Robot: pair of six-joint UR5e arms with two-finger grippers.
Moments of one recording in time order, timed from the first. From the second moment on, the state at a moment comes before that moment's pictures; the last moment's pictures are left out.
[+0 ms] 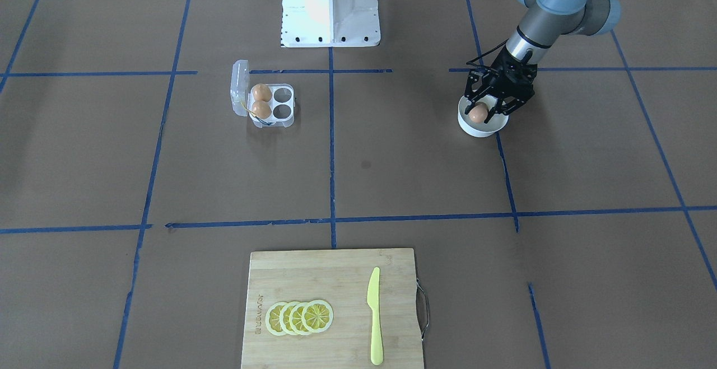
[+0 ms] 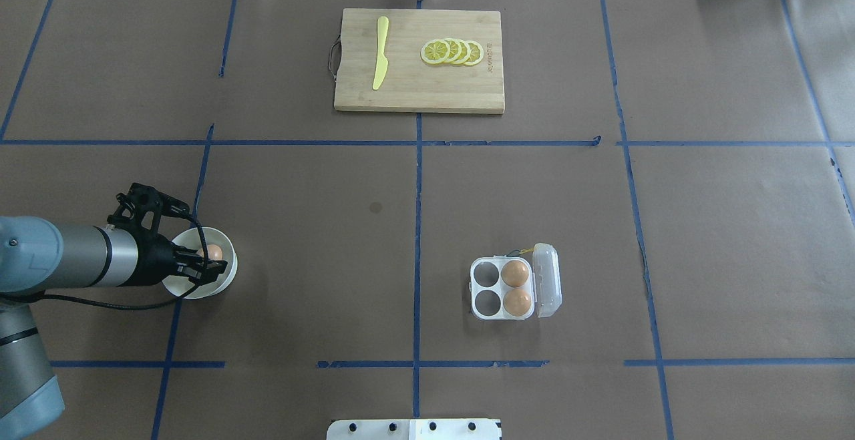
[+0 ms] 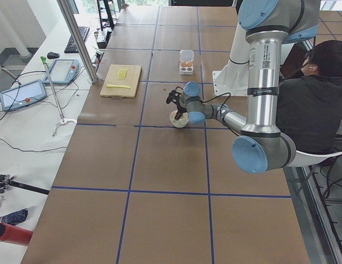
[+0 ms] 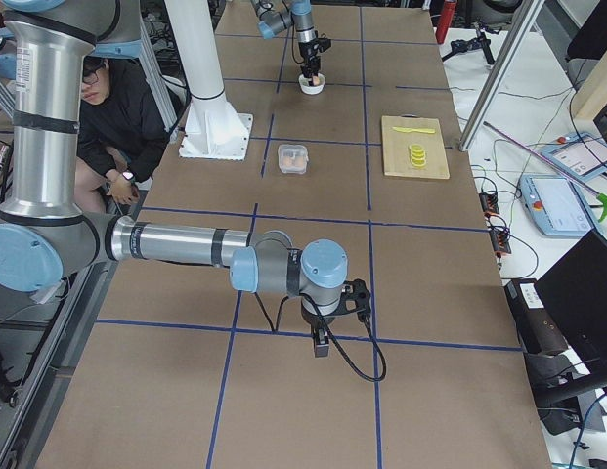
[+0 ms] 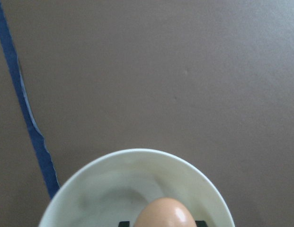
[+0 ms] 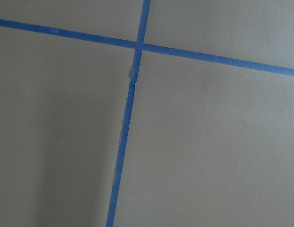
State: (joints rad) left arm -0.55 -1.55 -1.89 -2.35 -1.80 -0.80; right arm 1.57 -1.72 1.68 -1.54 2.31 -0.15
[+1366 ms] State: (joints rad) left arm -0.44 -2.06 -1.58 -2.81 -1.57 -0.43; right arm 1.57 -1.72 1.67 -1.54 2.31 -0.15
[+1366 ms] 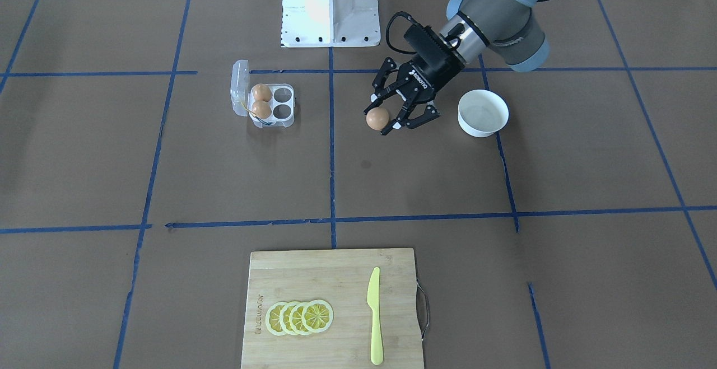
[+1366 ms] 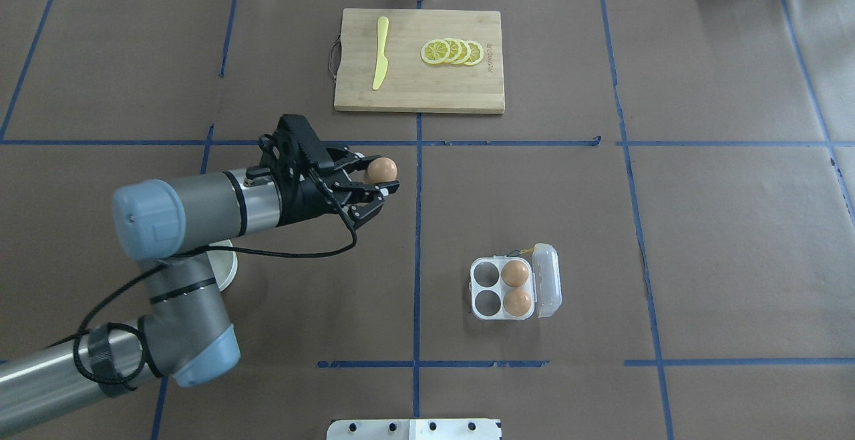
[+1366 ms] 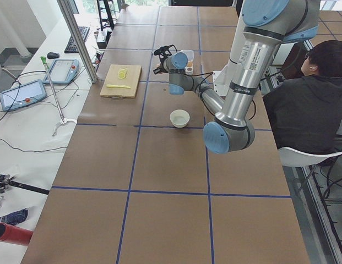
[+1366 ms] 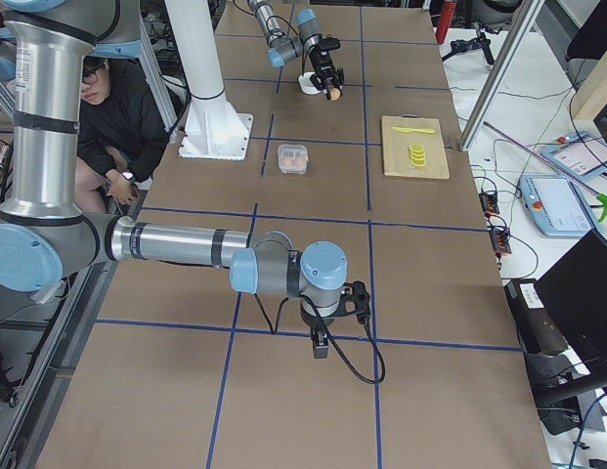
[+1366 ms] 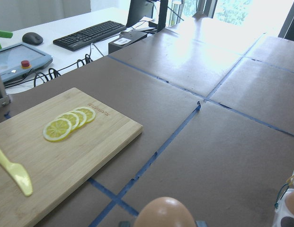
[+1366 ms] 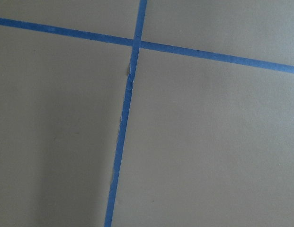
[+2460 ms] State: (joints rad) left arm -0.18 -2.28 -1.34 -2.86 -1.38 -0.36; right arm 1.57 -1.72 1.66 -1.54 2.30 -0.16
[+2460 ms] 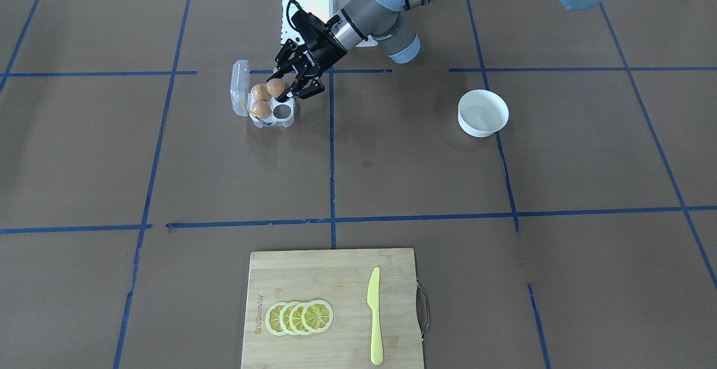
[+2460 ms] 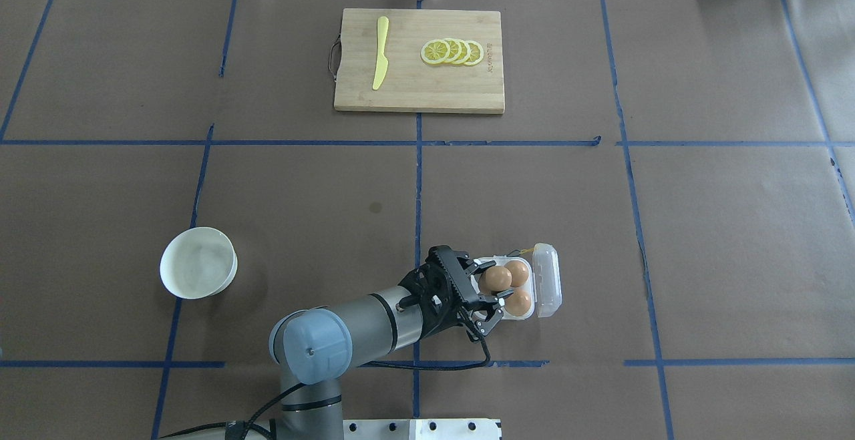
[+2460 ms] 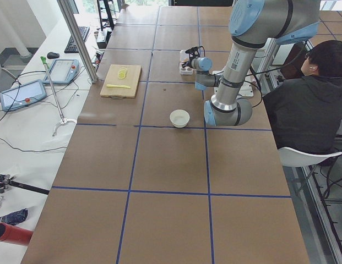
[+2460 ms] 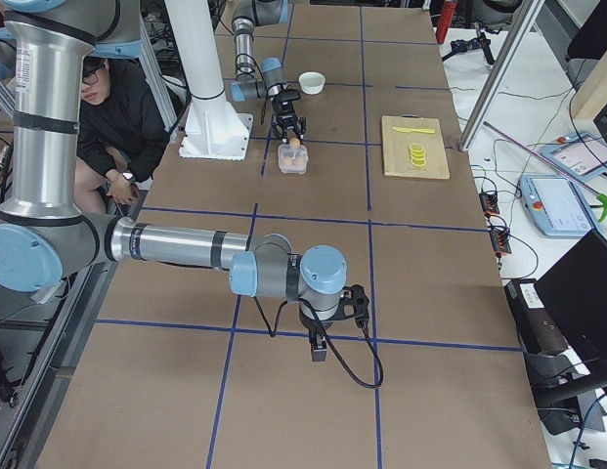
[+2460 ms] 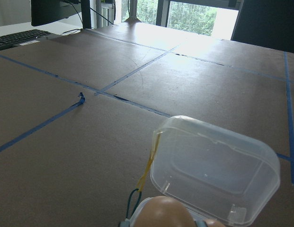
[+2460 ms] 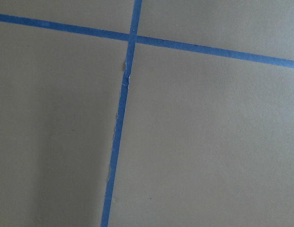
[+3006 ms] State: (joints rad) left arm -0.18 -2.28 -1.33 -2.86 -1.38 -0.35; right arm 1.57 -1.72 1.66 -1.54 2.30 -0.16
